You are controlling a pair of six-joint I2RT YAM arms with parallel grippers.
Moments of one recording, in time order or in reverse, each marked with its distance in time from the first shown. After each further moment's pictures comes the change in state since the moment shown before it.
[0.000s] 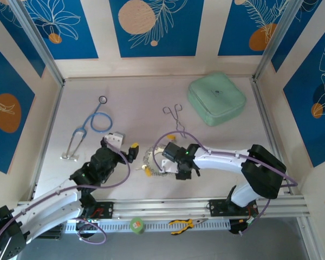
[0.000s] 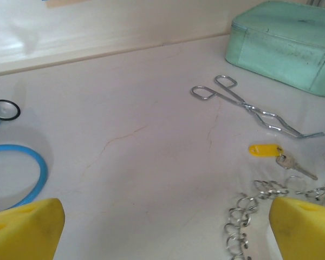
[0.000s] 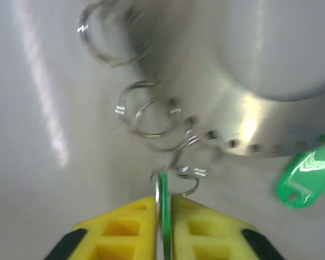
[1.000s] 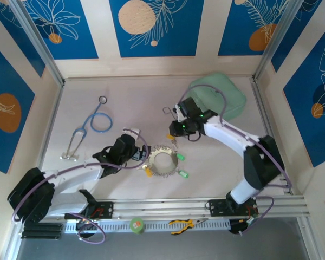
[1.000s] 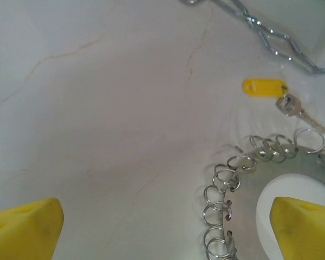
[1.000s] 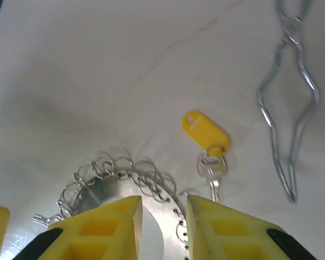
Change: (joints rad) left arm 0.025 0.494 0.201 -0.071 0.145 -0.190; right arm -0.403 0.141 0.414 0.111 -0.262 0.909
